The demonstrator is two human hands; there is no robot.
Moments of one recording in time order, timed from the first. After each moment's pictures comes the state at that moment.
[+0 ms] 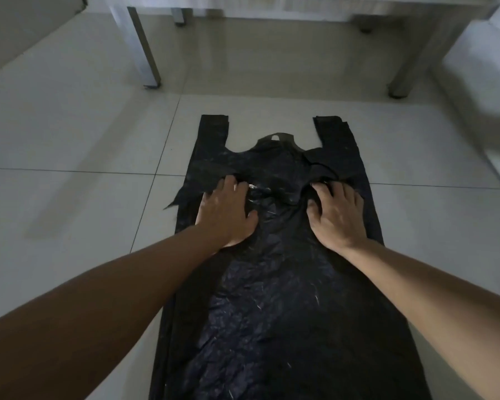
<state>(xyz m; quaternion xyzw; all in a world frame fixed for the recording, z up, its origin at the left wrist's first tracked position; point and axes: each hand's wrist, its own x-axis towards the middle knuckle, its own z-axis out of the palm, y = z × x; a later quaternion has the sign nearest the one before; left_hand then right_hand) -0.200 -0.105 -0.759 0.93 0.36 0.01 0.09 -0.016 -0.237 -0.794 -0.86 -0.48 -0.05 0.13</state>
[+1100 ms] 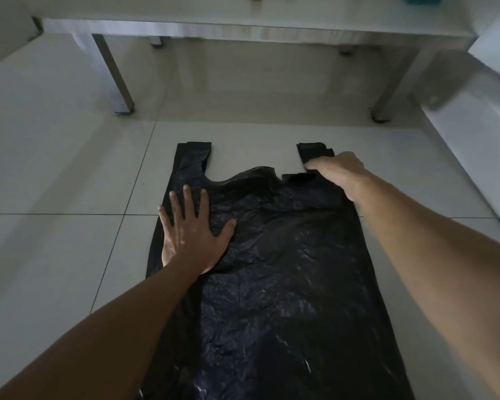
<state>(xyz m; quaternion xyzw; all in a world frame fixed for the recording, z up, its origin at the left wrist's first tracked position) -0.182 -0.058 -0.801 0.88 0.47 0.01 0.05 0.079 -0.141 -0.702 -0.89 -0.15 0.29 0.31</state>
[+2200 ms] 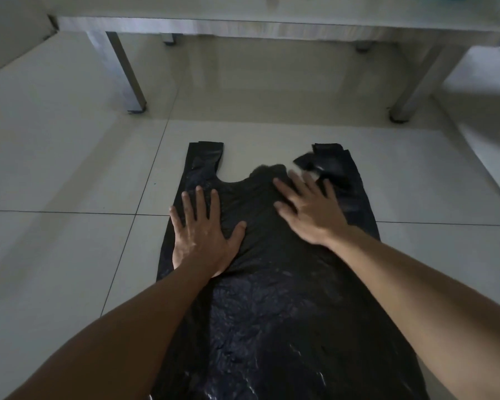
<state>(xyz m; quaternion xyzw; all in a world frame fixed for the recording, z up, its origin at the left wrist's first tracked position) -0.181 -0.058 -0.801 0.88 0.47 0.01 0.04 0.032 -0.142 -0.786 -0.80 -0.59 0.10 0.03</state>
